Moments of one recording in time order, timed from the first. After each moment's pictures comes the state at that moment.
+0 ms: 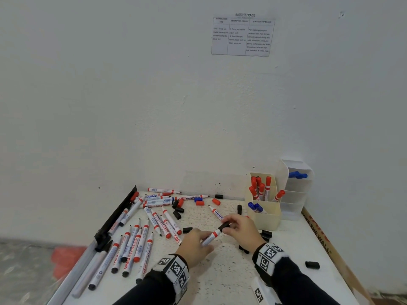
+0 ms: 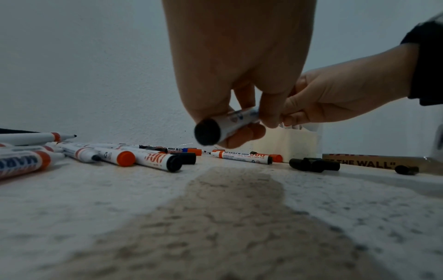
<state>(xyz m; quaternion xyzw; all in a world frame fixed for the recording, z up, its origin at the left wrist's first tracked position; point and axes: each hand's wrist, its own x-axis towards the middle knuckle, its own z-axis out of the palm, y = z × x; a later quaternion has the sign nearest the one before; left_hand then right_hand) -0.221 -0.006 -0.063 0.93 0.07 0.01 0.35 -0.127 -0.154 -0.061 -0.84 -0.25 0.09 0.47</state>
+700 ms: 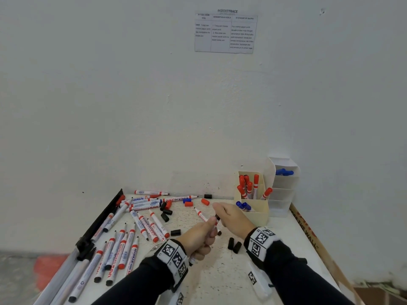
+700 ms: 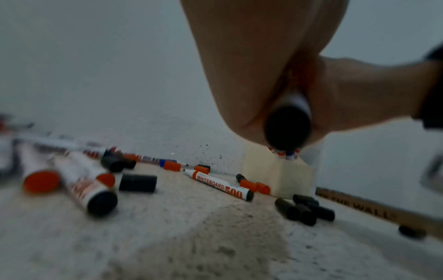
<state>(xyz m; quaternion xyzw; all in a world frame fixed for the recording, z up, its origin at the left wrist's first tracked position) -0.196 -0.030 -0.033 0.70 0.06 -0.19 0.68 -0.126 -0.154 -0.017 -0.83 -0.30 0.08 0.46</state>
